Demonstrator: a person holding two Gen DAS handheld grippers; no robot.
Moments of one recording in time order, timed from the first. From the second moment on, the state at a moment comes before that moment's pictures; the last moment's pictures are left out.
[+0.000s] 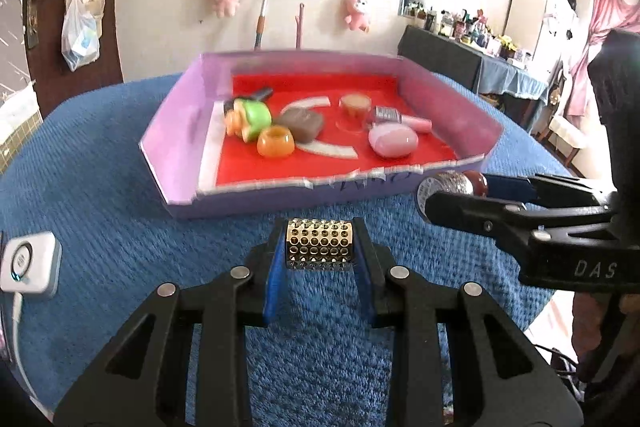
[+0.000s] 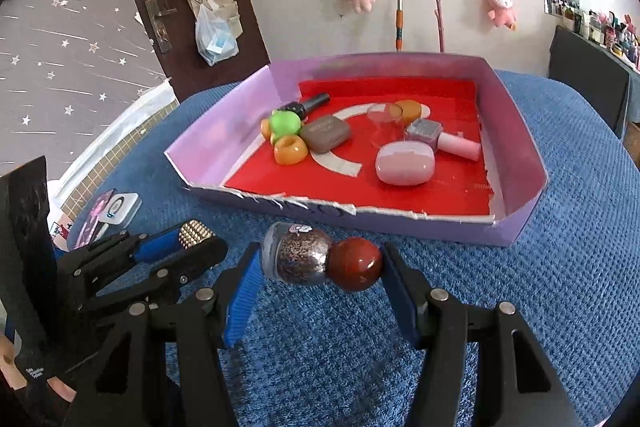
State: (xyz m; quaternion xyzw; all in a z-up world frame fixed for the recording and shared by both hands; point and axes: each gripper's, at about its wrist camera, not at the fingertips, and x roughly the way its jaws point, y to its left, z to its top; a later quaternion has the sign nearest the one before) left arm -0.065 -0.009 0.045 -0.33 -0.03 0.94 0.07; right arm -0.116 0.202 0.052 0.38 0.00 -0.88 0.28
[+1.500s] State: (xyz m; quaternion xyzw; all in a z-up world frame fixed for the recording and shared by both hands) left arm -0.188 -0.012 0.021 -0.43 -0.04 0.90 0.06; right arm -0.222 0.188 0.017 0.45 0.04 -0.86 0.24
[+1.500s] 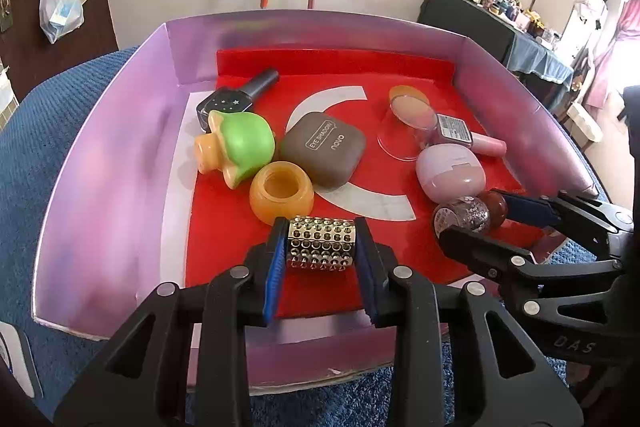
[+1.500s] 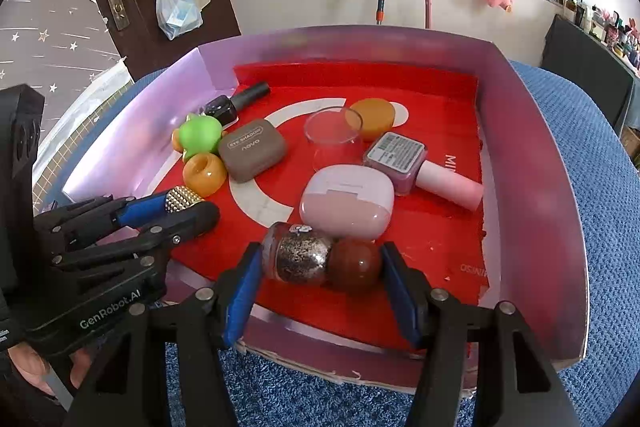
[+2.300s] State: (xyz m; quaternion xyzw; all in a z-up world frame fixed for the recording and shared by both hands) left arm -0.178 -0.016 0.031 -0.41 -0.04 0.91 0.04; right arm -0.206 0.190 0.037 0.42 0.04 -0.88 0.24
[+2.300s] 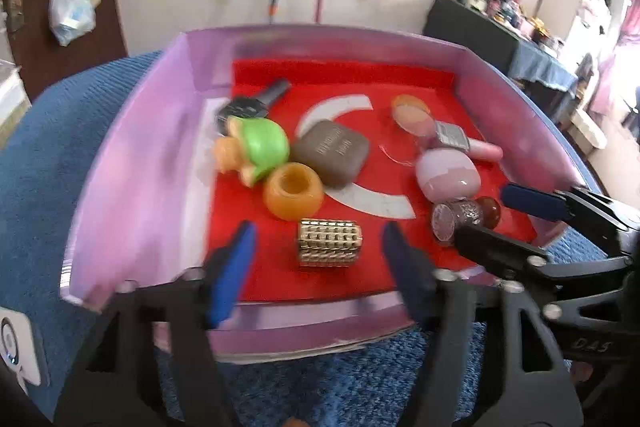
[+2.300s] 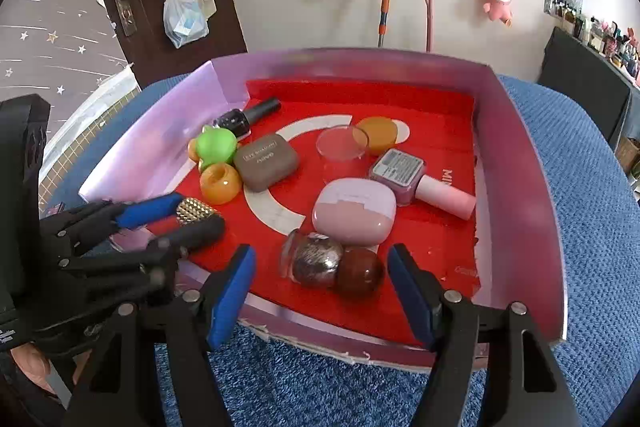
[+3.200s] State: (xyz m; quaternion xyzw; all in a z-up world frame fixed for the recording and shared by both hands) left arm -0.138 -0.030 0.047 -0.36 -0.05 0.93 0.02; right arm -0.164 0.217 0.061 0.34 0.00 -0.92 0.20
